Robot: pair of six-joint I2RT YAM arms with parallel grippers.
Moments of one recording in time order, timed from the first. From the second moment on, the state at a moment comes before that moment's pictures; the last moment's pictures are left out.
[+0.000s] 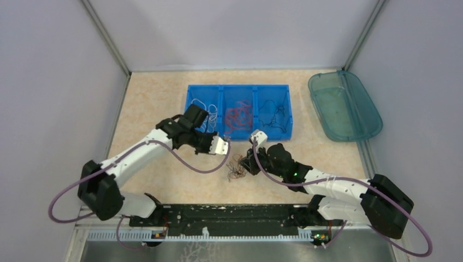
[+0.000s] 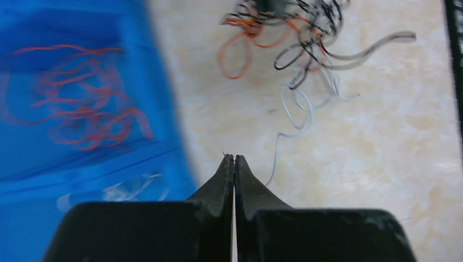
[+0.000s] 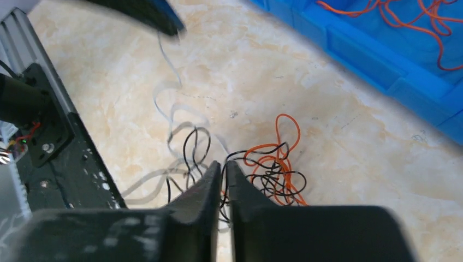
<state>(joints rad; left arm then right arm) -0.67 1.40 1.01 -0.71 0.53 1.14 0.91 1.07 0.37 0.36 -0.09 0.30</state>
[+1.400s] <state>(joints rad) -0.67 1.05 1.52 -0.67 0.60 0.88 0.88 1.29 0.68 0.80 -0.08 0.26</state>
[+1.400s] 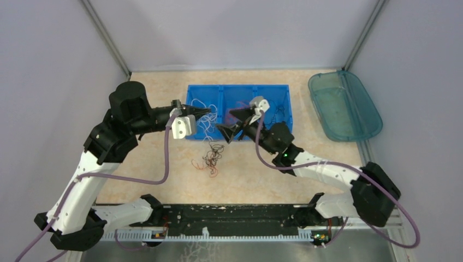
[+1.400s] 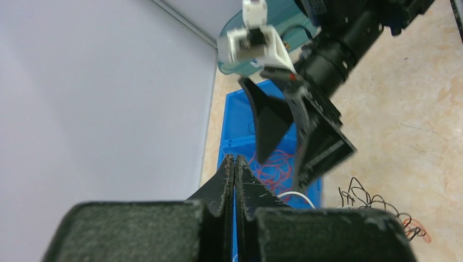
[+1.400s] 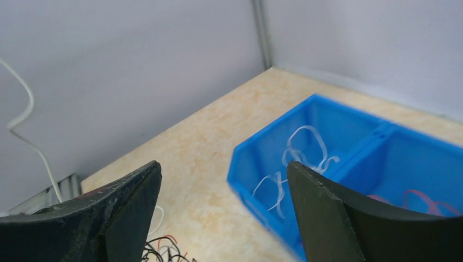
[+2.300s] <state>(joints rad) -0.67 1.06 1.53 -0.62 0.62 0.85 0.96 1.34 0.79 0.87 -0.31 0.13</state>
